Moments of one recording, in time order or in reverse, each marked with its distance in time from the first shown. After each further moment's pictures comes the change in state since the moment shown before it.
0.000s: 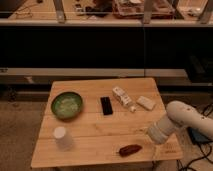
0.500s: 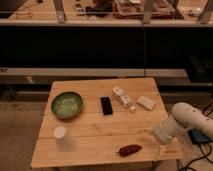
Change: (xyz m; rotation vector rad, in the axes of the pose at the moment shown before) arm 0.027 0.008 0.000 -0.001 -0.006 0.001
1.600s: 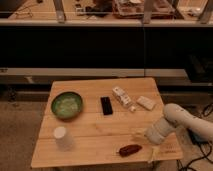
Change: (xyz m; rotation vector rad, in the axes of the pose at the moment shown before) arm -0.009 -0.007 0.046 -0.088 -0.107 0.022
